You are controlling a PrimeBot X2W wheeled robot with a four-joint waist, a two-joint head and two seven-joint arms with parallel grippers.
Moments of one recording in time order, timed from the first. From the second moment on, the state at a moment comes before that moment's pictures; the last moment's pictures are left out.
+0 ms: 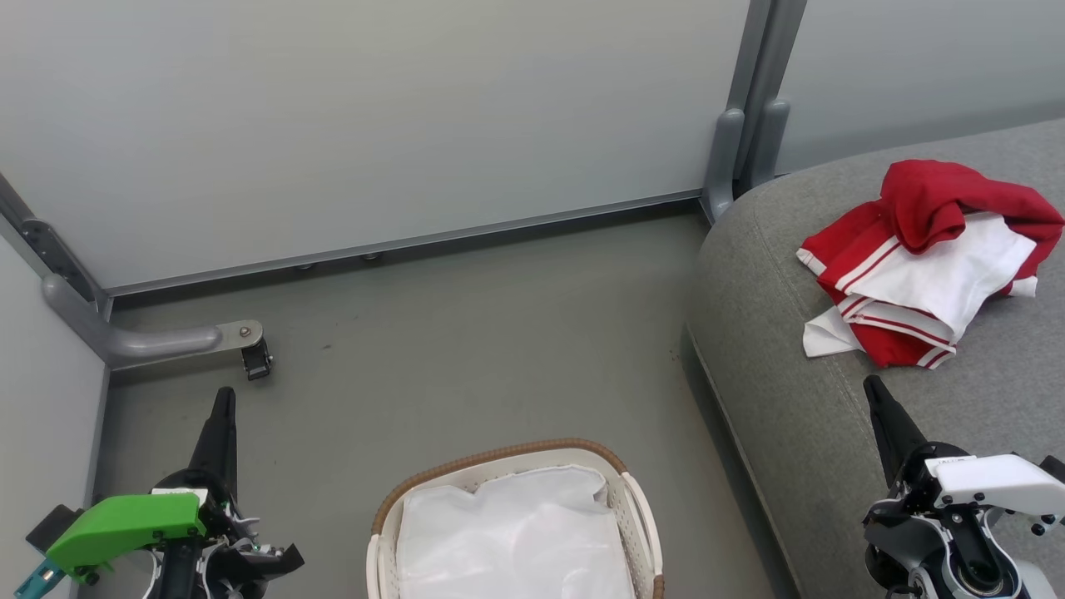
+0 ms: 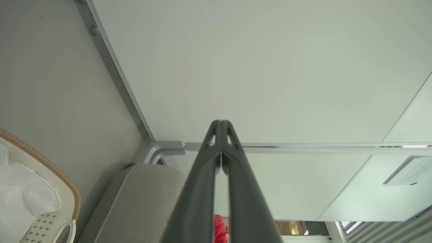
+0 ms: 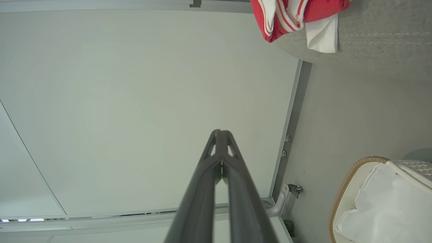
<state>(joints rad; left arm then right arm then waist) -0.10 0.05 0.11 0.25 -1.61 -0.13 0.11 -0.11 -0.05 -0.11 0.25 1.61 0.13 0.11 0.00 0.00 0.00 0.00</state>
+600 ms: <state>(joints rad) -0.10 0.05 0.11 0.25 -1.61 -0.13 0.11 -0.11 -0.05 -0.11 0.25 1.61 0.13 0.11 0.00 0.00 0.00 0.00</state>
